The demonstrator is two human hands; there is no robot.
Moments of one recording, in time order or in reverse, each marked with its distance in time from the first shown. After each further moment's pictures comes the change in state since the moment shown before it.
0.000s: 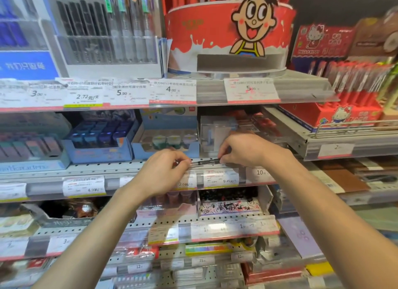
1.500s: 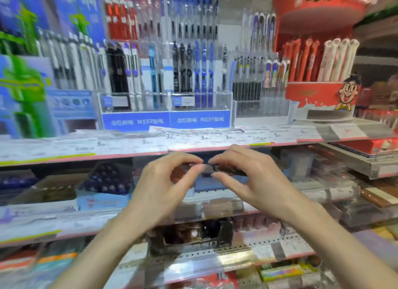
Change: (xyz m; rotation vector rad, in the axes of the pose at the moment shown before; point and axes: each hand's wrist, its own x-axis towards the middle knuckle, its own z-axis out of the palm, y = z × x) left_hand -0.147 -0.167 -0.249 -0.334 0.416 0.409; right_hand -0.005 -0.348 -0.007 0.069 0.746 -0.393
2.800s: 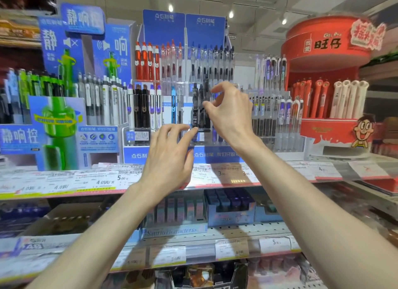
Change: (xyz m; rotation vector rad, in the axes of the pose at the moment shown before) left_hand 0.101 -0.043 -0.029 0.741 0.154 0.179; right_hand 0.200 0.000 -0.007 -0.049 0.486 0.431
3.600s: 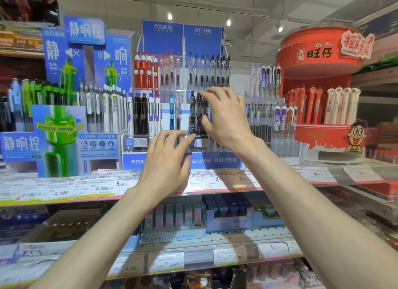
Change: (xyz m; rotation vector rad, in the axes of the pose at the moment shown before) left_hand 0.002 -0.002 -0.005 -0.002 -0.047 -0.009; right_hand 0.009 0.016 0.001 -0.361 -0.118 -0.368
